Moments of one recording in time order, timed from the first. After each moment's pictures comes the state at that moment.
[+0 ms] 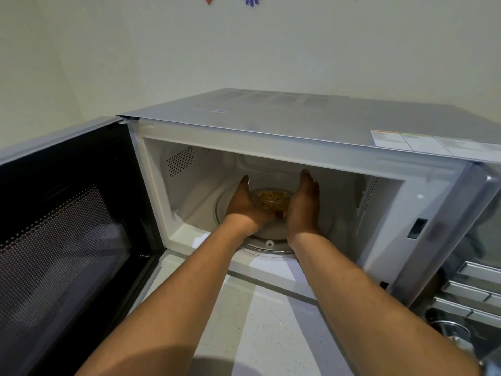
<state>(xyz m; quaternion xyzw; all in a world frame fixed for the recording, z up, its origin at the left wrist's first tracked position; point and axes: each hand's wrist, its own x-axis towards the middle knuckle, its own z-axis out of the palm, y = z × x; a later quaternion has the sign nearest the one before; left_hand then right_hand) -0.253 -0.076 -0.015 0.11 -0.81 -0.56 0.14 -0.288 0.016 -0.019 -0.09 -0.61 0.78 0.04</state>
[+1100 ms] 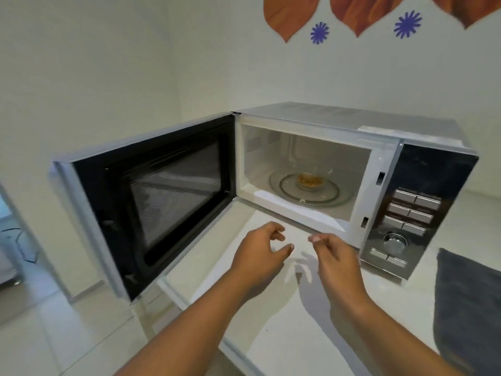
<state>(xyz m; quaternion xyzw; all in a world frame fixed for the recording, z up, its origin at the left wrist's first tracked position) 0.022 -0.010 -0.053 0.15 -0.87 -0.43 0.19 -0.028 0.143 -0.050 0.16 -0.75 0.64 0.00</state>
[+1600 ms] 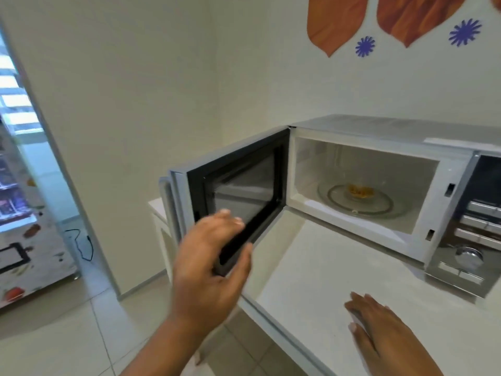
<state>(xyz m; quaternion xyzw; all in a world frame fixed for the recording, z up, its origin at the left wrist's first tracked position) 0.219 -0.070 0.019 0.01 -0.78 -0.17 0.60 0.030 0.168 -0.119 0.37 -0.91 0.18 0.04</state>
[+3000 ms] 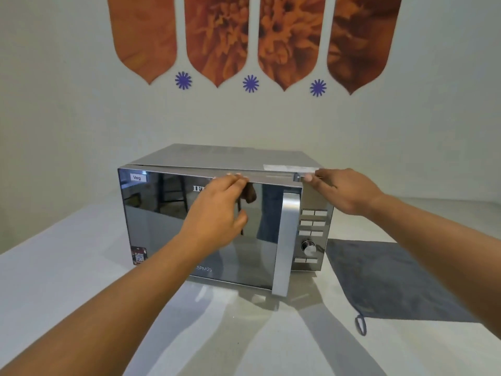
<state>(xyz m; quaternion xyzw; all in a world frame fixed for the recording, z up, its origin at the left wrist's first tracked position) -0.033 -0.056 0.100 -0.23 -0.90 -0.17 0.33 -0.049 0.222 0.154 0.10 -0.97 0.08 0.21</state>
